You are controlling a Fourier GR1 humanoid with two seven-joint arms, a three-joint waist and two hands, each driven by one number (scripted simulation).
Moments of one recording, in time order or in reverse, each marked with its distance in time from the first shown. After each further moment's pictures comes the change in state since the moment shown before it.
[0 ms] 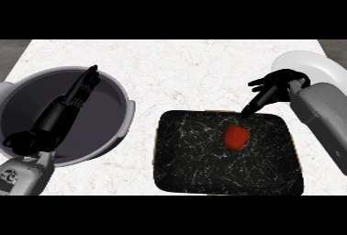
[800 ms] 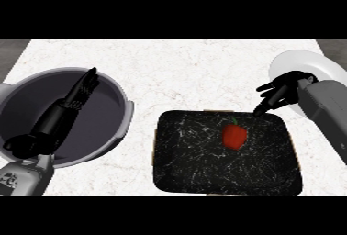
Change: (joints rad) left arm 0.027 -0.024 0.025 -0.018 -0.032 -0.019 0.014; right arm -0.052 -0.022 0.050 0.220 -0.091 0.132 -0.040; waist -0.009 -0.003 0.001
